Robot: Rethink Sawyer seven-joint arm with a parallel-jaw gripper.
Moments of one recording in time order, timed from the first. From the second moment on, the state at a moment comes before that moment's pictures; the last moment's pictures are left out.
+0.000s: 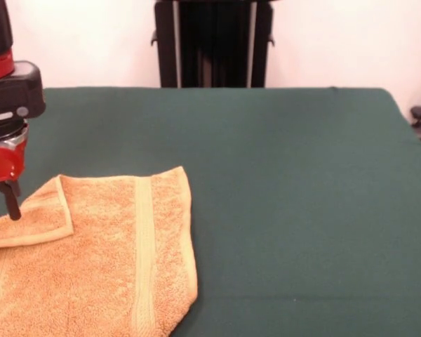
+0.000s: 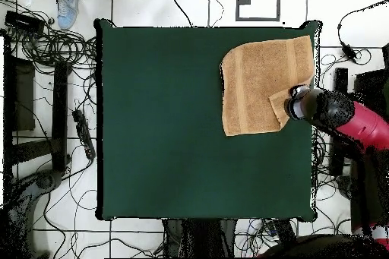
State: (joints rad) arm -0.69 -0.38 0.19 1.24 -0.23 0.64 2.52
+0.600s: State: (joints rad) arm -0.63 -0.37 0.19 1.24 -0.23 0.63 2.52
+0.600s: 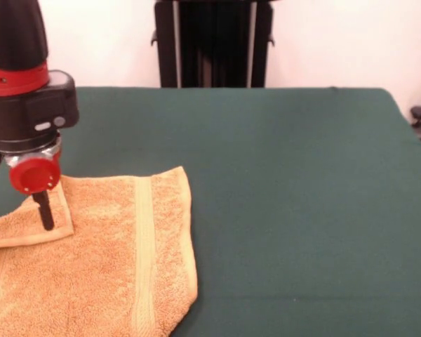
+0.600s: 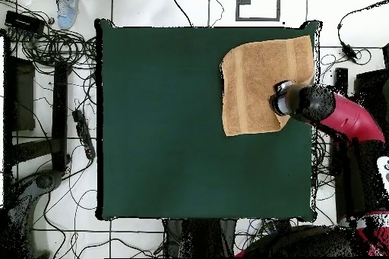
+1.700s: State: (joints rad) arm -0.62 -0.37 0.21 1.24 -0.23 0.57 2.52
